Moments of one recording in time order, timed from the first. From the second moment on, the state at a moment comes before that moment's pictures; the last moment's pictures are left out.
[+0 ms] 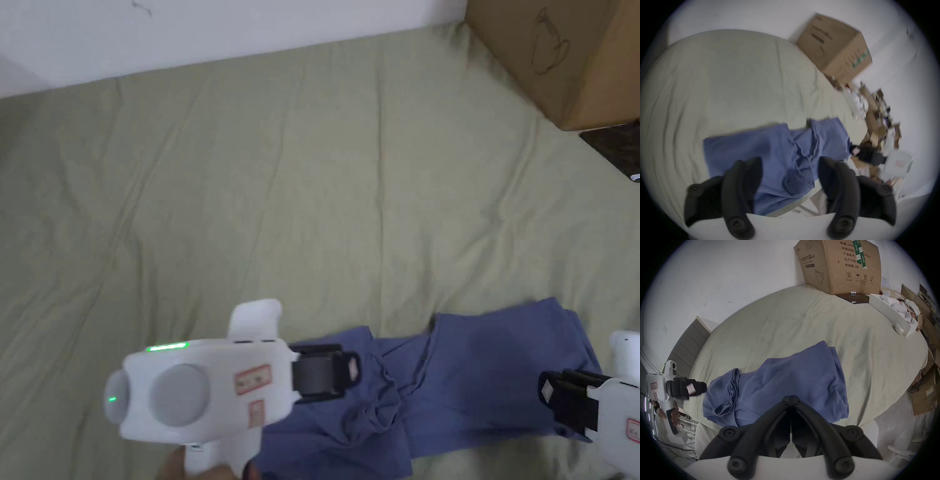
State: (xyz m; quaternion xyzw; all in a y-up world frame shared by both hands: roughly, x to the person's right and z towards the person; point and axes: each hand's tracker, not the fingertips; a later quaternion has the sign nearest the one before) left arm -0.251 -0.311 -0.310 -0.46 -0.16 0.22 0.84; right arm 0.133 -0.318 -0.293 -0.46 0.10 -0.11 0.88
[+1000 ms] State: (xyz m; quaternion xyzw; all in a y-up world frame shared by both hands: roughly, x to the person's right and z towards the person) left arm -0.229 -0.341 -0.294 -0.51 -0.28 0.26 0.77; right arm 0.120 -0.309 -0.288 -0.46 0.11 -0.10 0.87
